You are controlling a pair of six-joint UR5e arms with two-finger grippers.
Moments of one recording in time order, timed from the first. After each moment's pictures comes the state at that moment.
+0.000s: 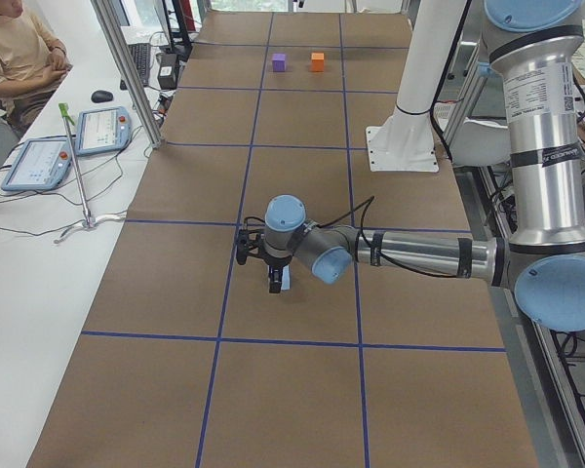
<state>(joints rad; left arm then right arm) -1.16 -1.39 -1.77 -2.16 -2.26 -0.77 1.54 -1.86 1.84 -1.05 2.49 0.11</state>
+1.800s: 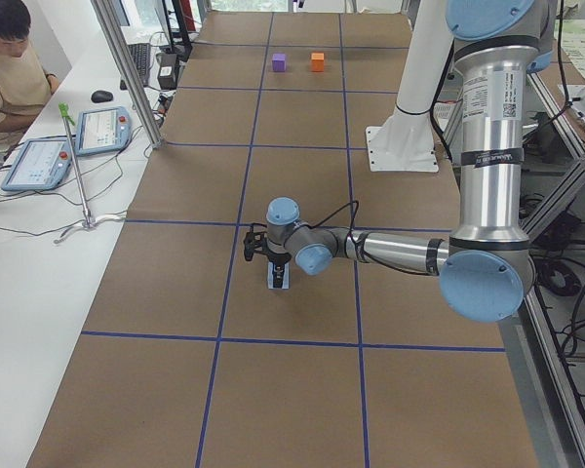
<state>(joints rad) -0.88 -1.52 -1.61 -2.23 -2.06 -0.91 1.54 -1.86 1.83 -1.04 2.49 0.11</state>
